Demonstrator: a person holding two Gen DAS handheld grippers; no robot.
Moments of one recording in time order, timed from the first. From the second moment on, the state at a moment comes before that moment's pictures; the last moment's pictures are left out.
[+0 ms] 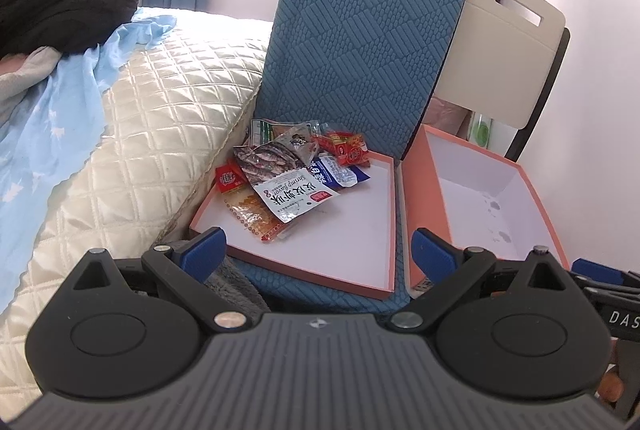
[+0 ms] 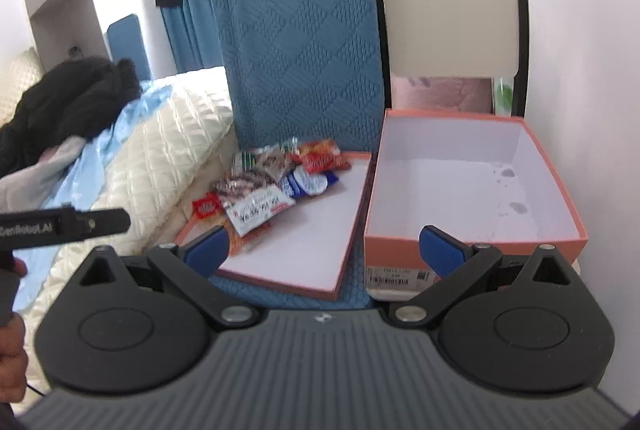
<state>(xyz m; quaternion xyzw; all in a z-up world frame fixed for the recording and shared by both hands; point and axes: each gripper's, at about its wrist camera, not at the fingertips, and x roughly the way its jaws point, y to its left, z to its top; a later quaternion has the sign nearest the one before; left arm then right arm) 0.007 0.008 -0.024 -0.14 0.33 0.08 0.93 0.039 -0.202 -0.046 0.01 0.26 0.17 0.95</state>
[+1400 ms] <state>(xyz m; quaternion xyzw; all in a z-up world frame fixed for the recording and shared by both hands) 0.123 0.057 -0.091 -0.15 0.39 0.11 0.90 0.163 -0.159 -0.075 -0.02 0.30 0.19 0.94</state>
